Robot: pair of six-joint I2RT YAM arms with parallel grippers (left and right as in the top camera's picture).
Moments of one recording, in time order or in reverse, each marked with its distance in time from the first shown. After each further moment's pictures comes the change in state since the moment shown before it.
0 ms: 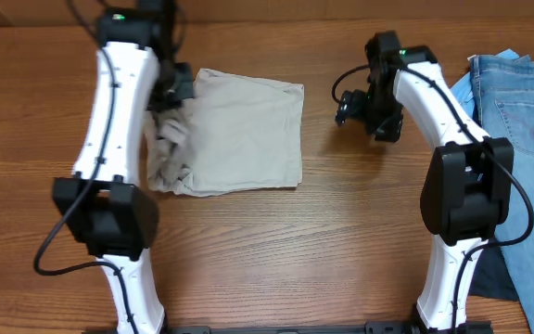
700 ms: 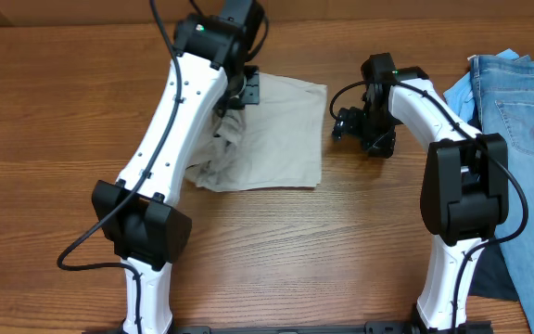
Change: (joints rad) left arm -0.260 0.001 0.052 0.066 -0.033 -0.090; right arm 0.000 0.000 -0.161 0.130 -0.043 0.002
